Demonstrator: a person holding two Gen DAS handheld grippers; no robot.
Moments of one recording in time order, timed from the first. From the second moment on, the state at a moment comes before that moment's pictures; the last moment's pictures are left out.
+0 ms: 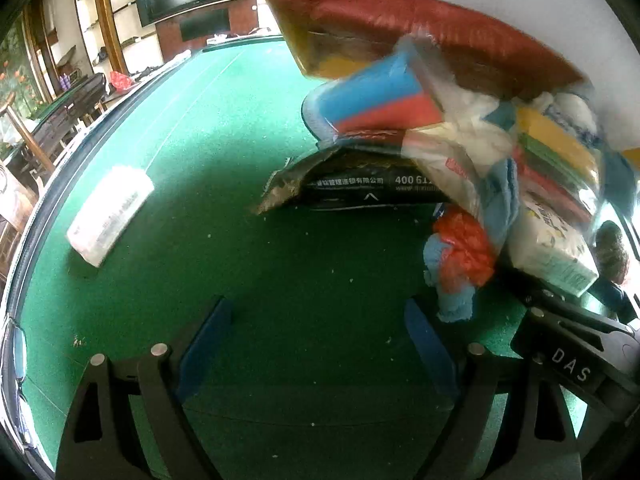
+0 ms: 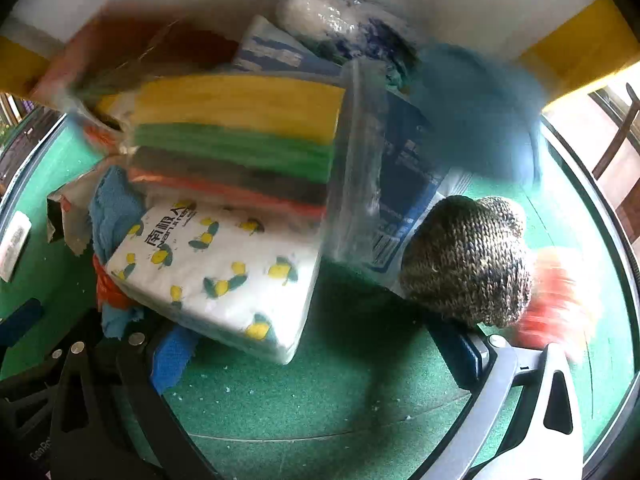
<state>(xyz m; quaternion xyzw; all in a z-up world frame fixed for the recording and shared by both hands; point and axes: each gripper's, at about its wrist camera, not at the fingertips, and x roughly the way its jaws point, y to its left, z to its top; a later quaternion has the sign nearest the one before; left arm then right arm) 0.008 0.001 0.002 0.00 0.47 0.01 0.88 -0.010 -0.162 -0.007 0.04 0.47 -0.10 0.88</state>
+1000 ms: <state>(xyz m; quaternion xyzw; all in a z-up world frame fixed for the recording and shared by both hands) 0.005 0.000 0.000 0.00 0.47 0.00 0.88 -0.009 -0.159 -0.008 0.04 0.47 -0.10 0.88</state>
